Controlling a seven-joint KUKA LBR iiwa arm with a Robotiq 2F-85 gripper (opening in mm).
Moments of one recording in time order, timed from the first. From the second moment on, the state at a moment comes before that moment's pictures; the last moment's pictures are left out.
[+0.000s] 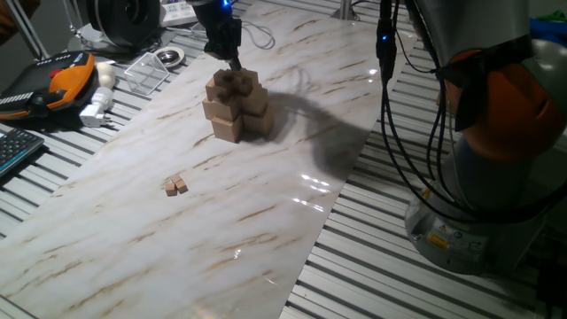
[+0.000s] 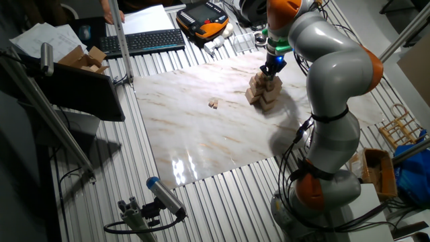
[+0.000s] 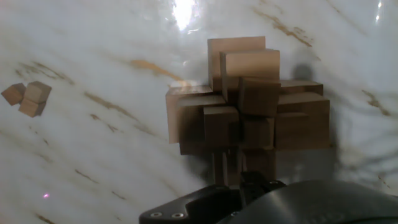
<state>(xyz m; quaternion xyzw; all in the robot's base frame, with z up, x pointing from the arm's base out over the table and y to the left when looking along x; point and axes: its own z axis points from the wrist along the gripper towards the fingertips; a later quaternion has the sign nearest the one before) 0.560 -0.082 0.193 0.02 -0.99 0.02 0.10</state>
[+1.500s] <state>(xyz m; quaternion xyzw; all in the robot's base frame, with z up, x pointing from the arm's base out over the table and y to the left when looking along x) 0.558 -0.083 0.184 0.03 -0.99 0.01 0.11</state>
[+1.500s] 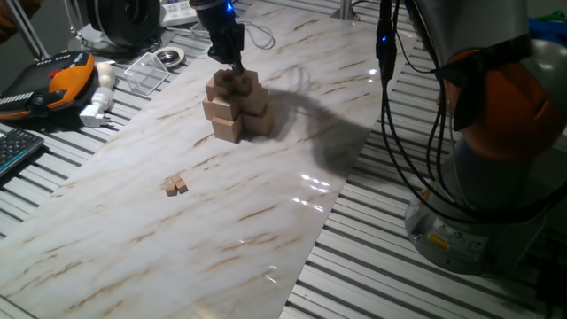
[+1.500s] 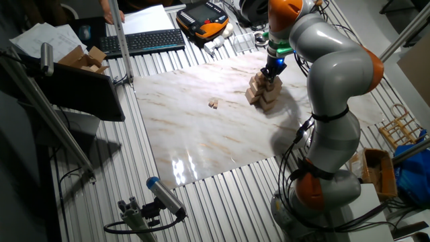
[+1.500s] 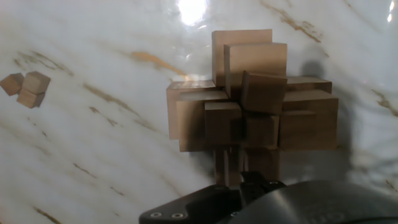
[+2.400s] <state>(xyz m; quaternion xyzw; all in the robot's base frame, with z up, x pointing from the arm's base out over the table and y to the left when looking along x) 0.558 -0.083 0.184 0.03 -0.99 0.00 0.12</state>
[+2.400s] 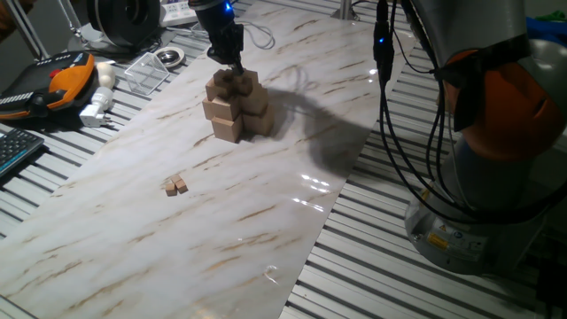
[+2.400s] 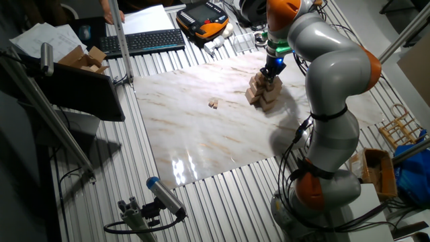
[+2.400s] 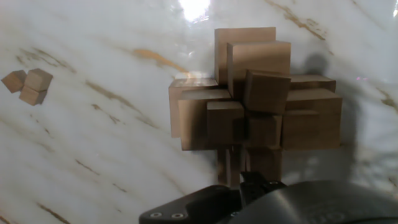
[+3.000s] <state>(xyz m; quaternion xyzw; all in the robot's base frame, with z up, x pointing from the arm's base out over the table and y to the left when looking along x) 0.544 -0.086 0.185 0.02 -0.99 0.01 0.13</state>
